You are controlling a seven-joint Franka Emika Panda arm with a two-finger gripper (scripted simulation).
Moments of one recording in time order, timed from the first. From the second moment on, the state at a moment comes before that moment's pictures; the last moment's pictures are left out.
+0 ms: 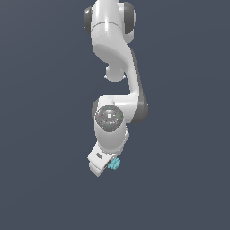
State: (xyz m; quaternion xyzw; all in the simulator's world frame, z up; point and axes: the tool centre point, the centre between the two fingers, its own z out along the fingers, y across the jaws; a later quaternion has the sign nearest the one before) arm 0.127 -0.013 0.094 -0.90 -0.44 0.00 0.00
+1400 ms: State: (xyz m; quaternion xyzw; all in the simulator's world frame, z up) arm 0.128 -0.013 0.044 -0.90 -0.44 0.00 0.00
